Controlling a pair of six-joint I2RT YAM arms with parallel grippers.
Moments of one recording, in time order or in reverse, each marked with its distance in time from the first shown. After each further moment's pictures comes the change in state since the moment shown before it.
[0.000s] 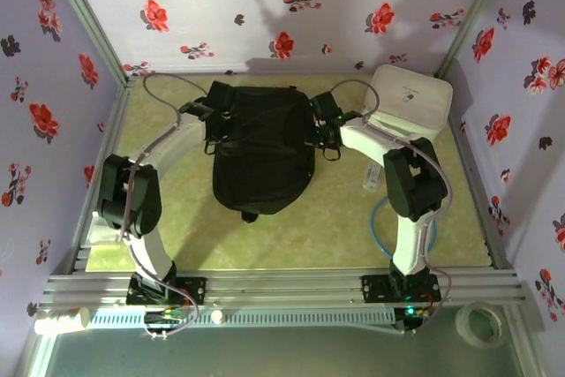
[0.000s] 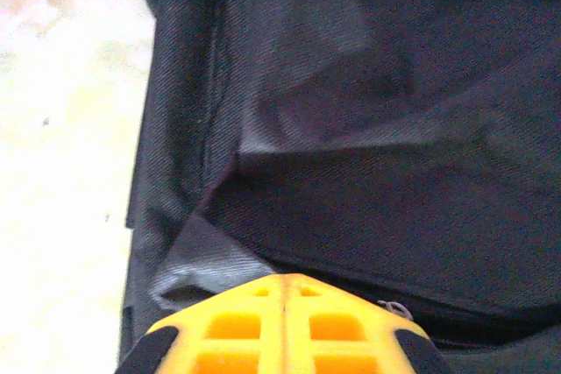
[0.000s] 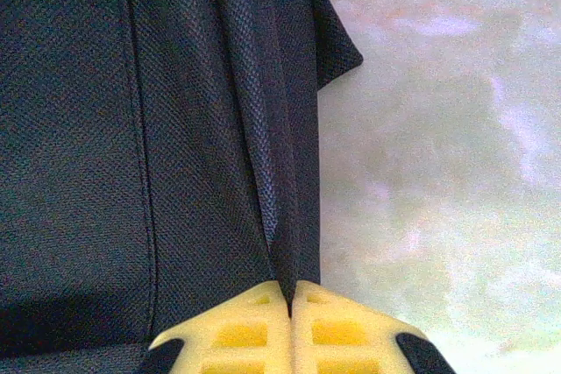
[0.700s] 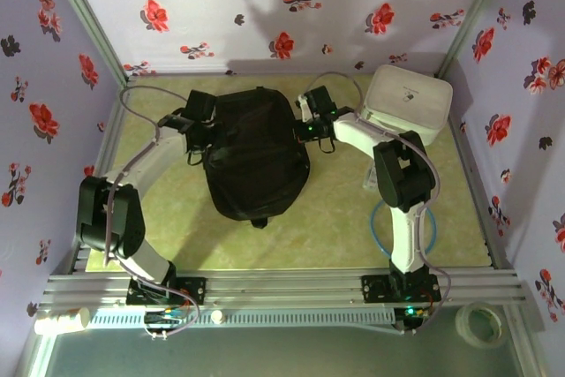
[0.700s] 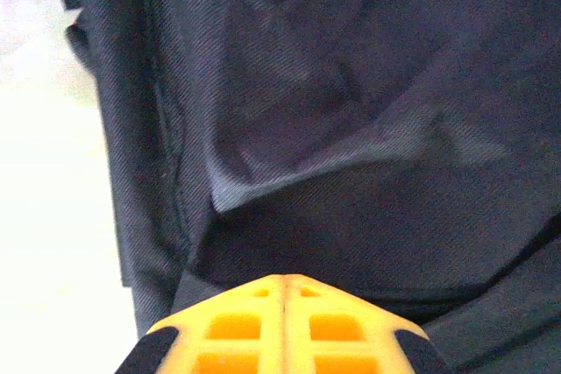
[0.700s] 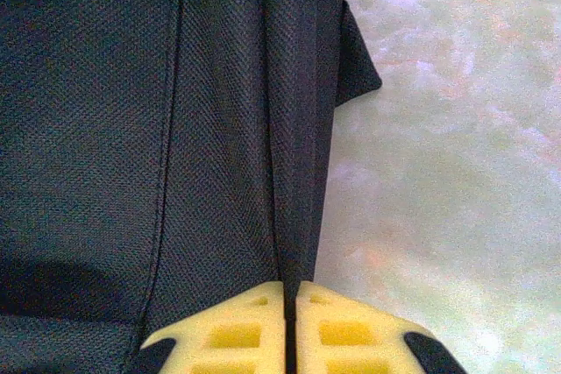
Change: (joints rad) left arm 0.071 -0.156 -0.152 0.052 0.089 0.024; right arm -0.003 0.105 0.102 0.076 -0.164 -0.352
